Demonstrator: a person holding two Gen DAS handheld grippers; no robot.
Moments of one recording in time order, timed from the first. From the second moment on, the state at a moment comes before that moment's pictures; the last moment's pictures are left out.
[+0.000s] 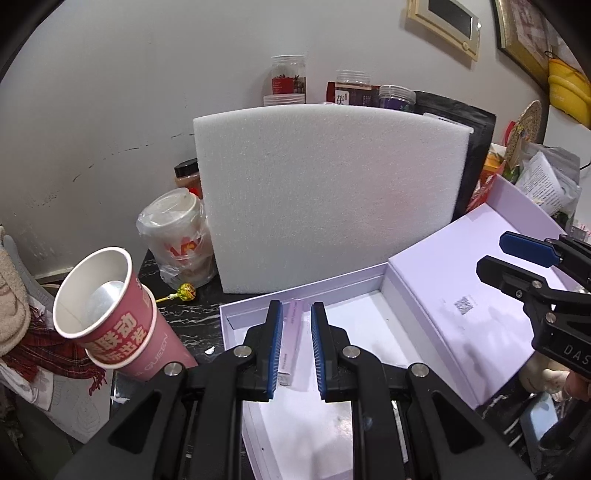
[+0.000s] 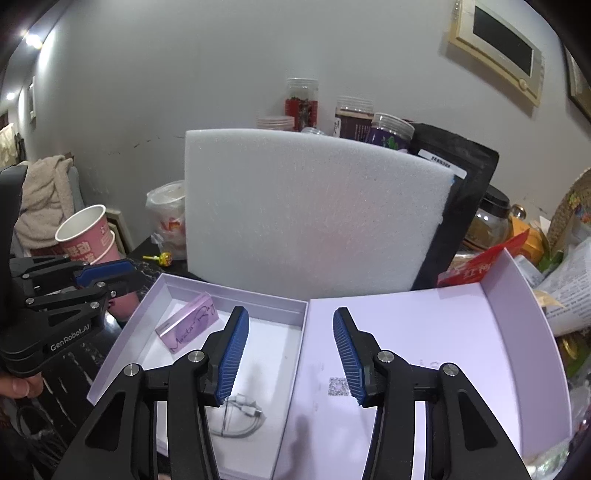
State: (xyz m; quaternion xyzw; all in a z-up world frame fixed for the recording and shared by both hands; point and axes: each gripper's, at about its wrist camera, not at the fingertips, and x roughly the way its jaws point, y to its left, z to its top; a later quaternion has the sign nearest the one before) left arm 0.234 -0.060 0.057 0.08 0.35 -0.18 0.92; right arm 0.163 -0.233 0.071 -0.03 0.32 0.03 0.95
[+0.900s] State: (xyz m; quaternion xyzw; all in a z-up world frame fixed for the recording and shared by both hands) left arm 0.129 -0.053 0.068 0.09 0.34 -0.20 0.92; right arm 0.066 -0.222 0.080 -0.01 0.30 0.02 0.95
